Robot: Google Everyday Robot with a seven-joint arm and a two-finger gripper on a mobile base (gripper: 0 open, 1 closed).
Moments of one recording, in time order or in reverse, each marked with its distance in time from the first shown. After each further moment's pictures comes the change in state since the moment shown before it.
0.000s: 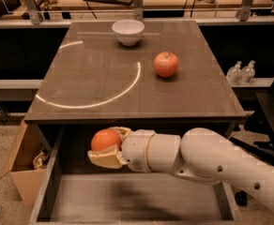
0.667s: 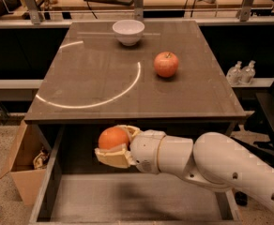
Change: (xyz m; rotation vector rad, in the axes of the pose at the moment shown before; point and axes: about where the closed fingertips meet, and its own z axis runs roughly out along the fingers) arm -0.006 -0.005 -0.022 0.029 -0.055 0.006
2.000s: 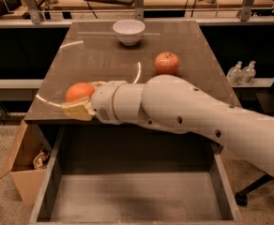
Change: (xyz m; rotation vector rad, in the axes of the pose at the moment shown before) arm -0.114 -0.025 0.073 0.091 0.050 -0.066
